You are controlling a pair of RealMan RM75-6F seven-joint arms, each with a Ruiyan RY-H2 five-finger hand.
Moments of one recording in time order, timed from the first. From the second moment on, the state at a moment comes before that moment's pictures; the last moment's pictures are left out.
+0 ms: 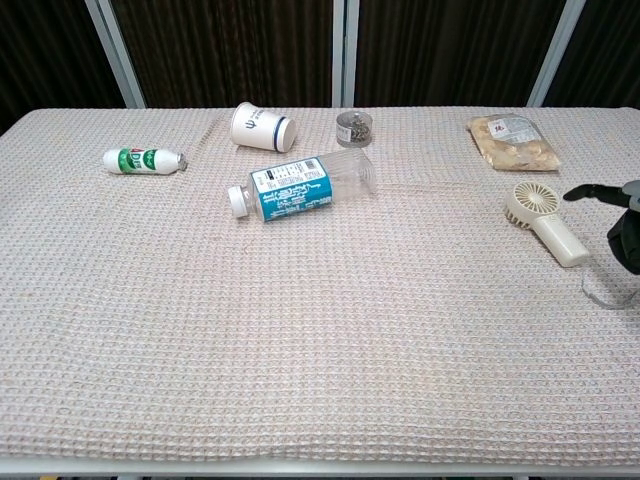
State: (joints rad) left arm -0.13 -1.21 -0.04 -1.46 1.46 1.40 -0.03; right arm 0.52 -1.32 0.04 -1.66 -0.90 1.02 -0.37
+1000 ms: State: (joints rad) left arm -0.10 -1.20 -0.03 -1.50 1.52 1.50 -0.01; right arm 0.08 -1.23 -0.02 -1.41 -1.51 1.72 0.04
